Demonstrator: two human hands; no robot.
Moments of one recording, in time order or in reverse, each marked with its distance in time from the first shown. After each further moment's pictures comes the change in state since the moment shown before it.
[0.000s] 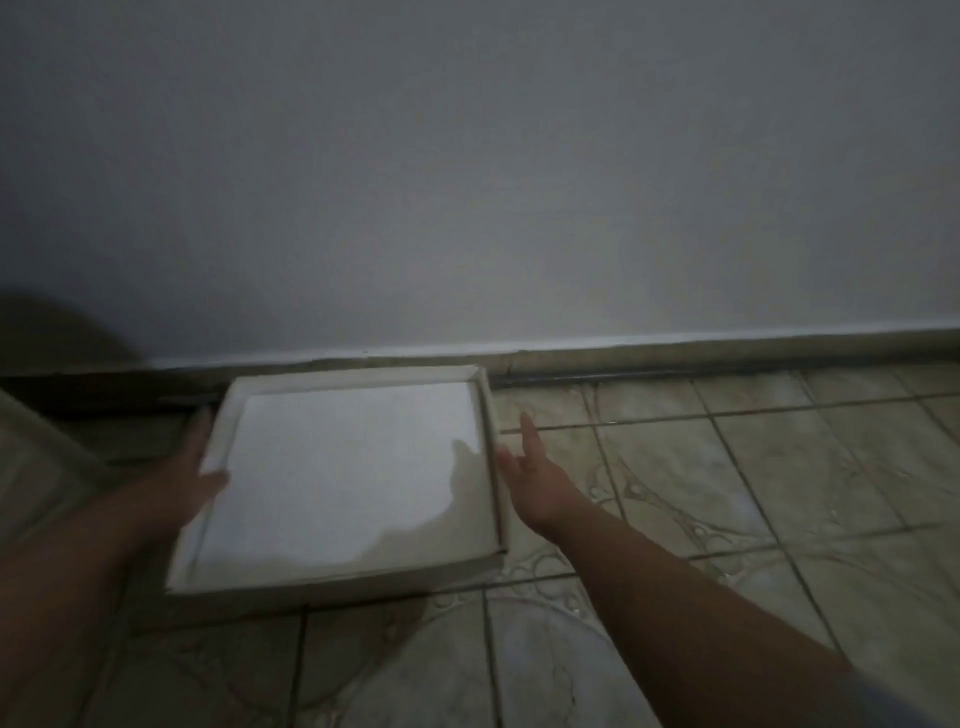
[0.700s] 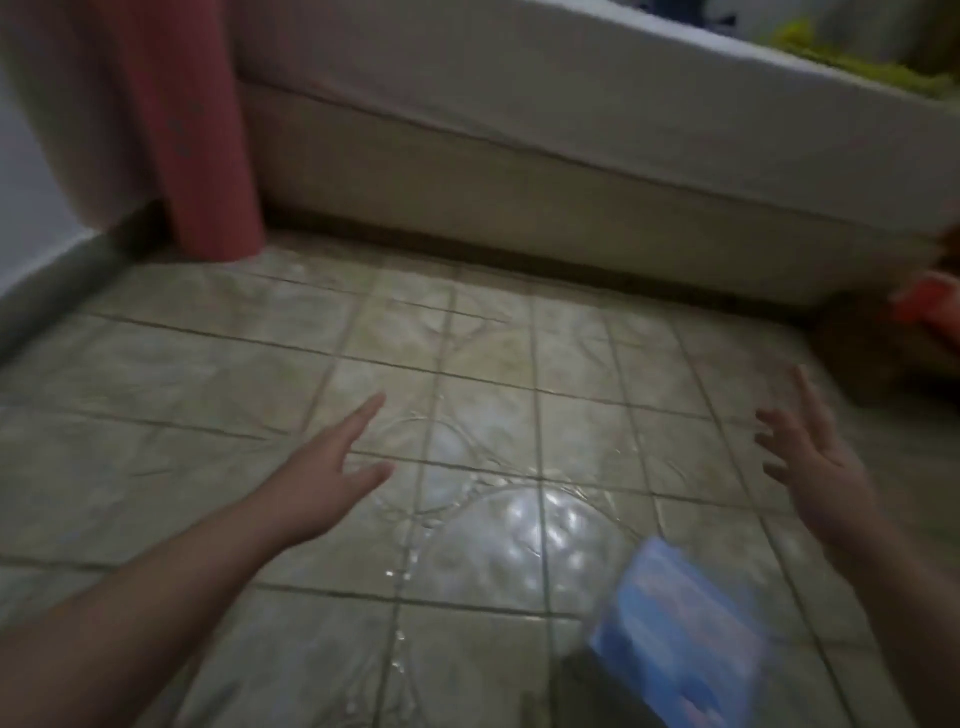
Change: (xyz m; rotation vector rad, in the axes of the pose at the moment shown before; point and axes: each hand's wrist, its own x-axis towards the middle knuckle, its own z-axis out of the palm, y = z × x) left_hand -0.448 0.363 0.461 0.214 -1.252 1.292; right_hand -0.695 0.318 -0.241 0.318 1.703 0.590
